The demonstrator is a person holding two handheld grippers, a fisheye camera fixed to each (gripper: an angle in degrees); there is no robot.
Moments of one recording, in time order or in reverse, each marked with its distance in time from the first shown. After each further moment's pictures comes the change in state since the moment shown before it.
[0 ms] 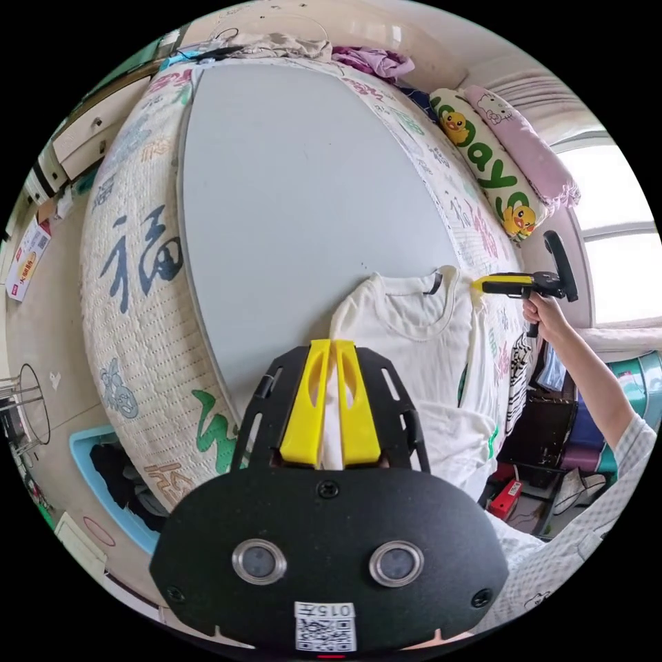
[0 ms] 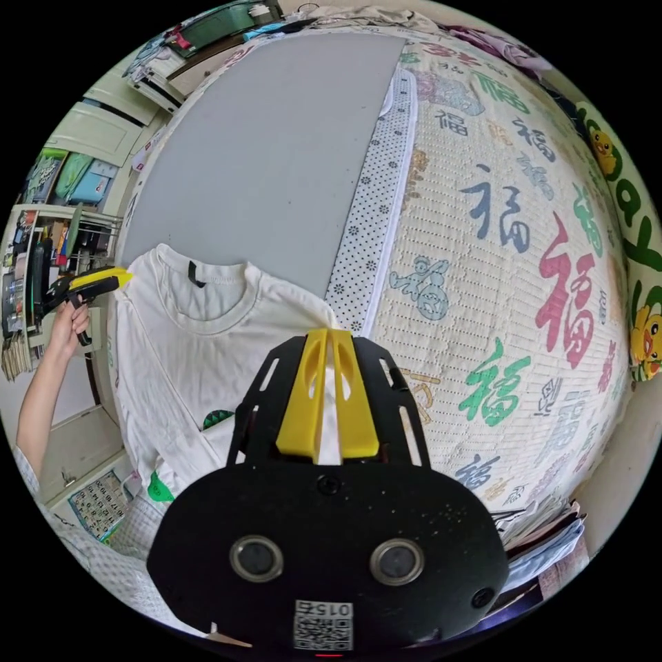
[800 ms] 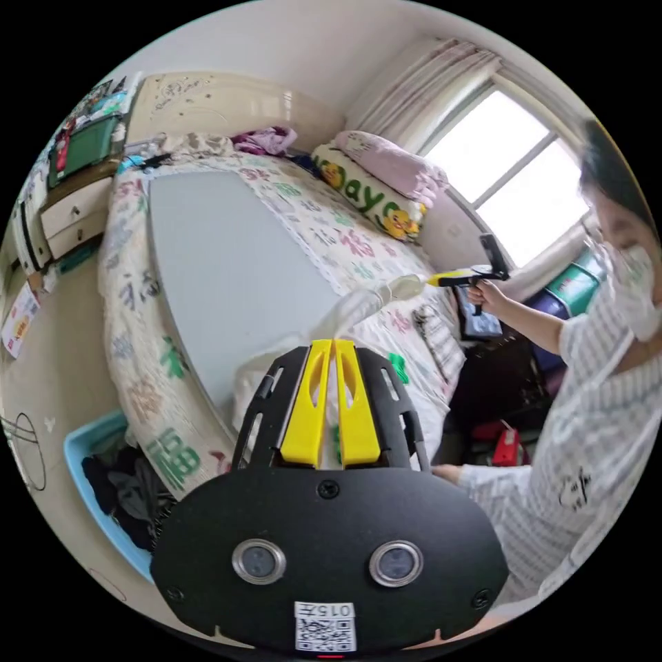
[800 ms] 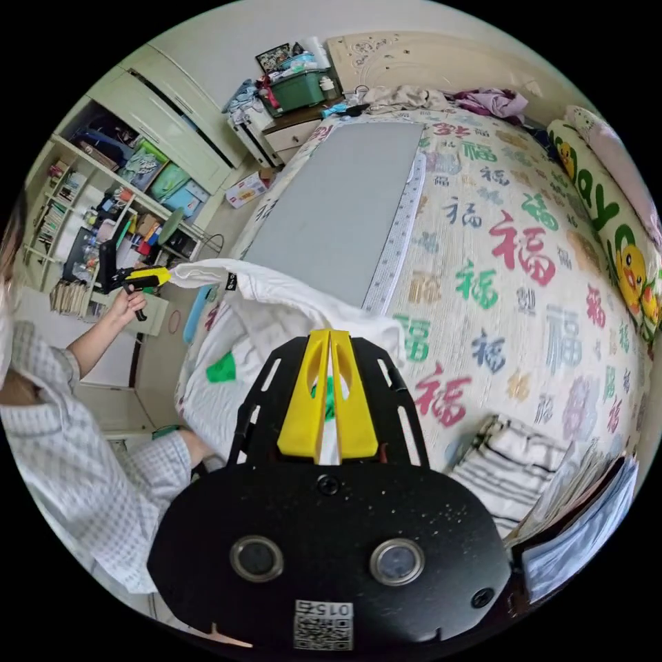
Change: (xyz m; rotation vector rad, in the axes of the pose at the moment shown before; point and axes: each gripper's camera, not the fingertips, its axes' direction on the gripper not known) left arm 0.160 0.252 -0.134 0.215 0.256 0.303; right arm -0.047 0.325 0.014 0.289 -0.233 -0.114
